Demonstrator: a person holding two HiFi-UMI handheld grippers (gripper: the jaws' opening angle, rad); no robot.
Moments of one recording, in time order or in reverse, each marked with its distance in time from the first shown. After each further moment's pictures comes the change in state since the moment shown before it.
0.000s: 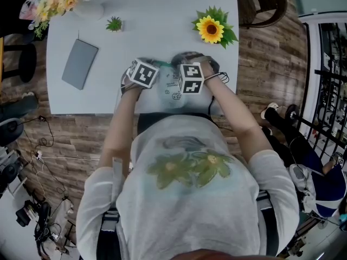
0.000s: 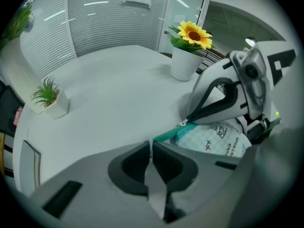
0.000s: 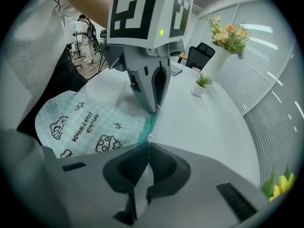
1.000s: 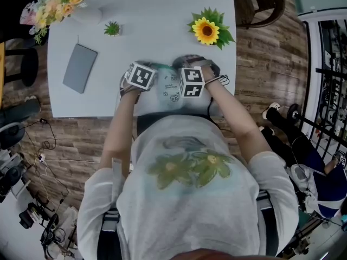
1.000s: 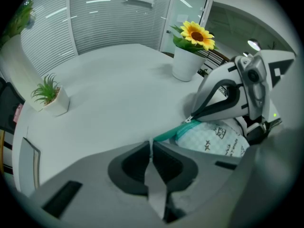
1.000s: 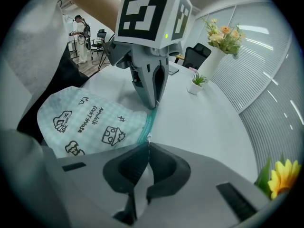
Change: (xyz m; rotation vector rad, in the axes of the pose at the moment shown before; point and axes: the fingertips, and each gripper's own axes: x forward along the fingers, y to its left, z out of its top) left arm -0.003 0.005 0.001 -0.012 0.013 0.018; right arm -0.008 0.000 -0.010 0.007 -0.001 -0.045
